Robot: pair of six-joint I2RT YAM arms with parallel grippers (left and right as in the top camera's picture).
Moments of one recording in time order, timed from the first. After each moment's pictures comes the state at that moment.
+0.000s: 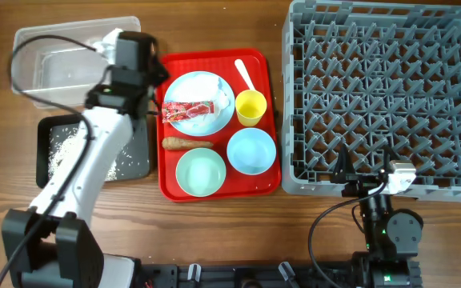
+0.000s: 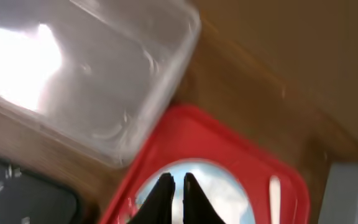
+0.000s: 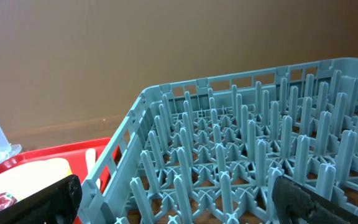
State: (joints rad) left arm -0.14 1.59 1.23 -0.39 -0.20 -0.75; right arm -0.01 0.02 0.01 0.00 -0.04 0.18
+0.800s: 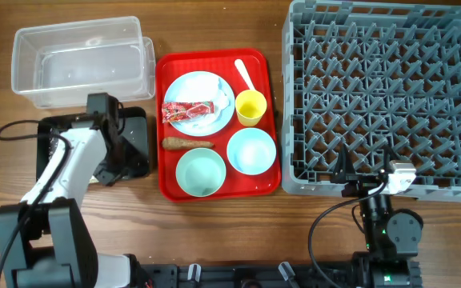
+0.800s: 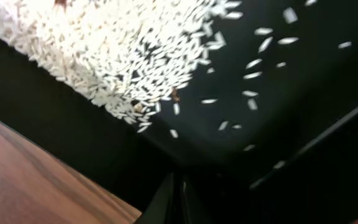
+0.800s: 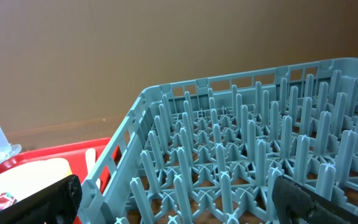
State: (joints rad) left arm 0.07 1.59 0.93 -0.93 -0.10 -0.72; right arm -0.01 0.02 0.01 0.00 -0.04 0.18
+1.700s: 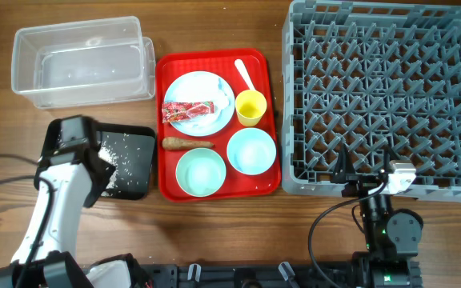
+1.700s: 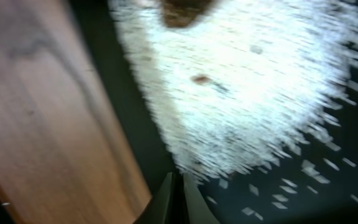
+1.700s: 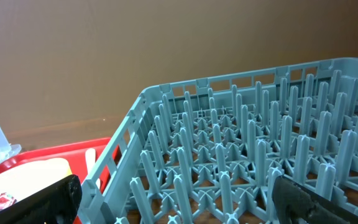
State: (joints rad) left arm 0.22 1.35 0.76 -0.87 -0.30 -0.84; right arm -0.01 0.02 0.01 0.00 -0.04 0.18
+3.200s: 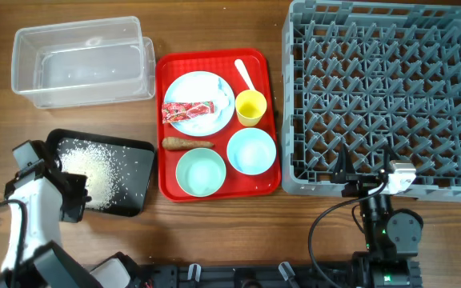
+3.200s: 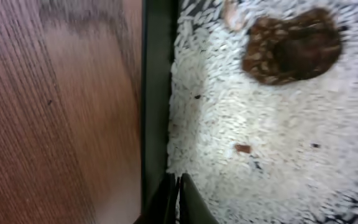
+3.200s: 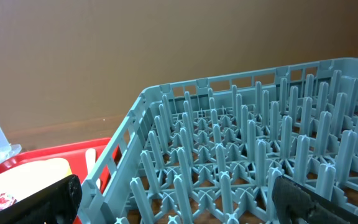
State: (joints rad) left arm 0.57 1.37 0.69 -0.78 -0.11 -0.89; right arm -0.01 0.02 0.01 0.00 -0.04 0.18
